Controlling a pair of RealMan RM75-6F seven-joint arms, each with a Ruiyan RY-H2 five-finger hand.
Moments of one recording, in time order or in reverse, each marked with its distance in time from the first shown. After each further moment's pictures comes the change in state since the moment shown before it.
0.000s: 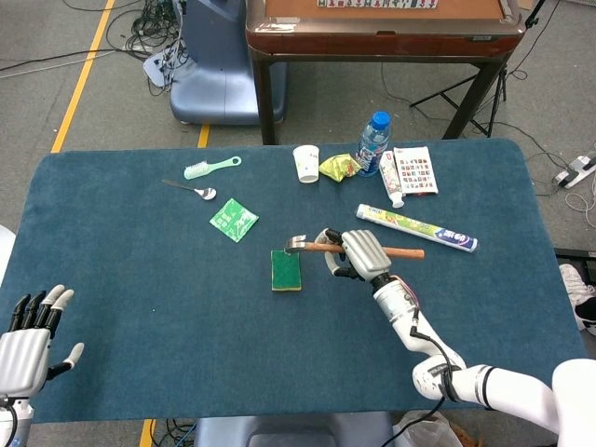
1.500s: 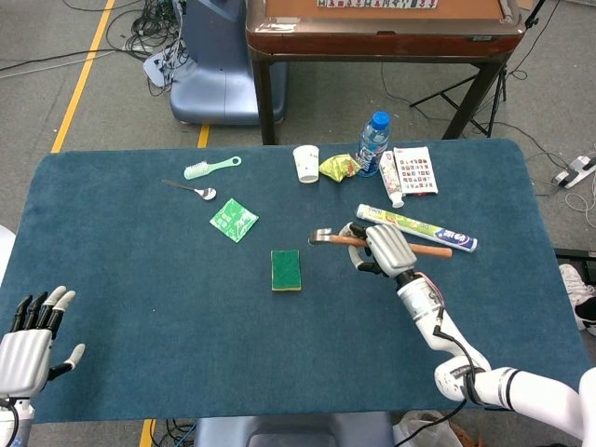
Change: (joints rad) left arm 0.002 -0.008 0.001 0.017 0.005 -0.008 -0.006; right arm -0.051 0.096 -0.040 -0.011 -0.035 0.041 0.000
